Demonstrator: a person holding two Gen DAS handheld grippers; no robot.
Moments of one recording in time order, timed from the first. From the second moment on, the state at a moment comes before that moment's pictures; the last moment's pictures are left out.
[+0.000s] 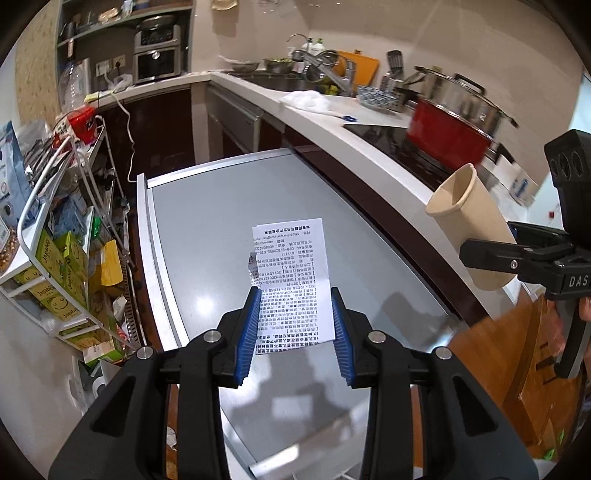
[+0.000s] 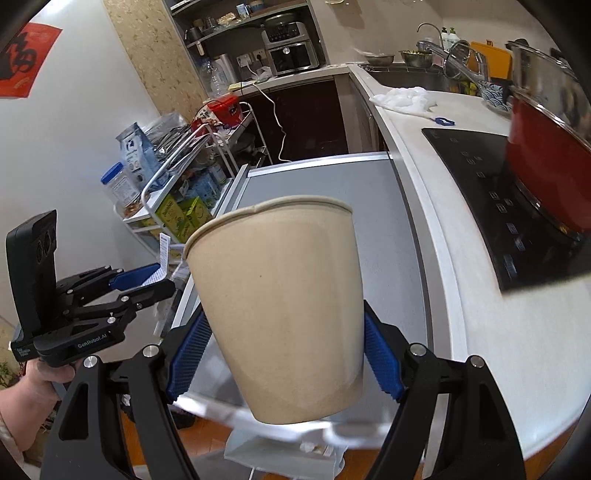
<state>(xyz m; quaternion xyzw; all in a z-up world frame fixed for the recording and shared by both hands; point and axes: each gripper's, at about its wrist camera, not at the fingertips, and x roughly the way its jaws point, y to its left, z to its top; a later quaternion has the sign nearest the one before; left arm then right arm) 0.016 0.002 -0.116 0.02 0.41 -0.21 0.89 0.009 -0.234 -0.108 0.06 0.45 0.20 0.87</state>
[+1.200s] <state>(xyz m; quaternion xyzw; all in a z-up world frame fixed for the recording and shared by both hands) -0.122 -0.033 -0.293 0.07 0.58 -0.26 0.77 -0.129 -0.185 -0.314 -0.01 0.66 0.24 0.71</state>
